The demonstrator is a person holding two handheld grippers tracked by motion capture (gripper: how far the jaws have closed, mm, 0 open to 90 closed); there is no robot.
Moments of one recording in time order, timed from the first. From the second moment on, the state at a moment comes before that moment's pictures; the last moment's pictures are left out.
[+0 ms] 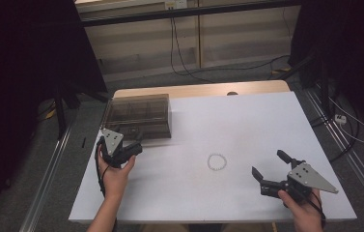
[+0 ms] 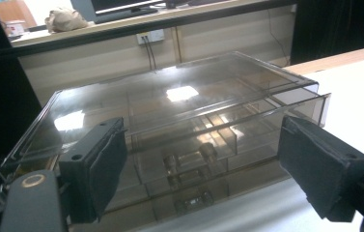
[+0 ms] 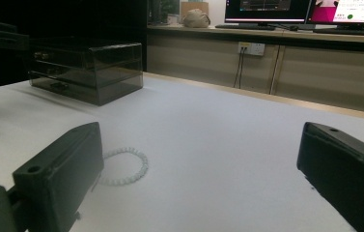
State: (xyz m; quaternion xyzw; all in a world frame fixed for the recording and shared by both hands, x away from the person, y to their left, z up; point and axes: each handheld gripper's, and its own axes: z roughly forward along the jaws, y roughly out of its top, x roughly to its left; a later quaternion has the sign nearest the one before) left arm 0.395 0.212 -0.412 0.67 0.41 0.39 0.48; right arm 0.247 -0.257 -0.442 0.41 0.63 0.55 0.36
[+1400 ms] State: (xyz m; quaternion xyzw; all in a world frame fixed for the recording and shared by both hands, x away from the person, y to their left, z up) left arm 0.431 0.208 -0.408 0.71 0.42 0.31 0.47; right arm 0.248 -0.255 -0.444 0.41 0.64 0.55 0.36
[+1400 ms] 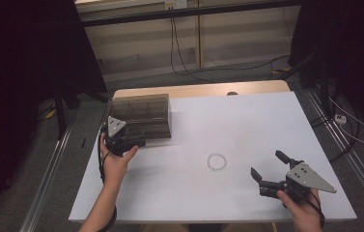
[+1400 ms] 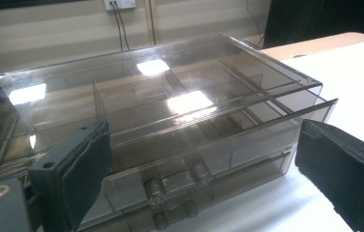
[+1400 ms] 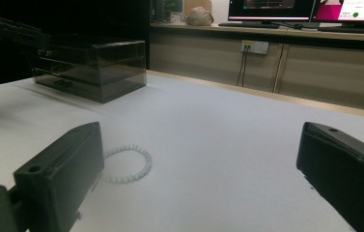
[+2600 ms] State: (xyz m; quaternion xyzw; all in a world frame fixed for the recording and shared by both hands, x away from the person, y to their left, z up) left arm 0.442 0.221 -0.405 0.77 0.39 0.29 0.41; right arm 0.250 -0.255 -0.445 0.41 0.64 0.55 0.36
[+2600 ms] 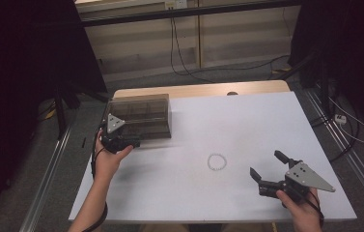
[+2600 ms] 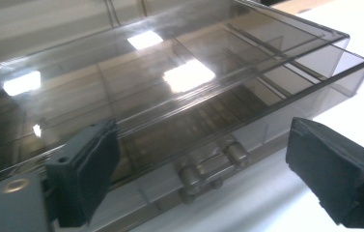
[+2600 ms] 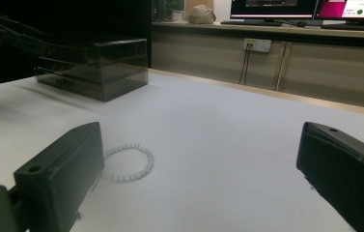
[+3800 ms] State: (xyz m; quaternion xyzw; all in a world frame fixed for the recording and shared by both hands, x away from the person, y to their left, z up) left arm 0.428 0.226 -0.394 0.79 0.39 0.29 0.37; right arm 0.249 -0.255 -0.444 0.41 0.64 0.55 0.36
